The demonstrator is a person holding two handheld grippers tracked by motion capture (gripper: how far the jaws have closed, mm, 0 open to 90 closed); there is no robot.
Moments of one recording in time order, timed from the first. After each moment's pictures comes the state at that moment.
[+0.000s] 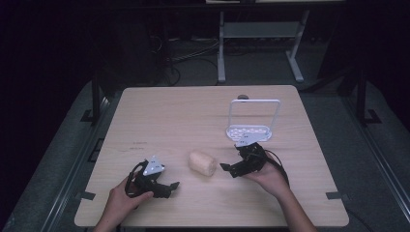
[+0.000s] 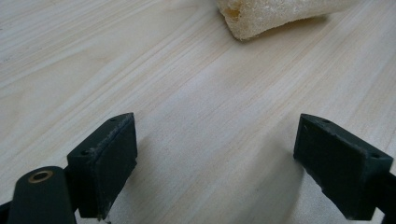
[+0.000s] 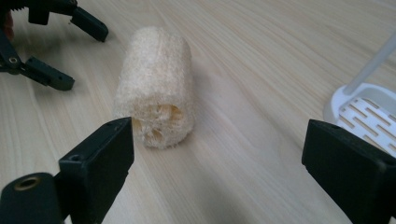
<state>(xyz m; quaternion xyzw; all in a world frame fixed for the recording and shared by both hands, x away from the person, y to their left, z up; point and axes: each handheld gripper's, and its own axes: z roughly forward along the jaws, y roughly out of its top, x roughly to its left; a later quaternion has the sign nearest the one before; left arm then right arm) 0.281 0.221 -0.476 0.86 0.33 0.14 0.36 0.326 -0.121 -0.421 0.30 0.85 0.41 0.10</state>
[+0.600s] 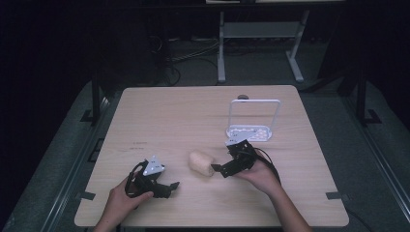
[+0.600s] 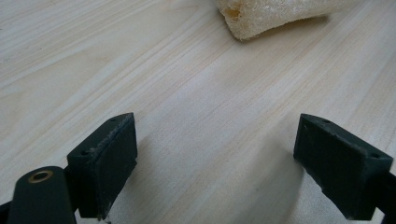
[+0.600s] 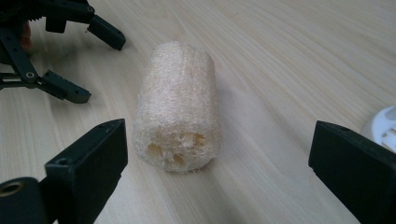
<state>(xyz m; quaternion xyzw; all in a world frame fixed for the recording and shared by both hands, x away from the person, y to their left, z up) 0.281 0.220 -0.476 0.86 0.34 0.14 0.36 0.332 -0.095 -0.420 0.29 0.86 0.41 0.08</state>
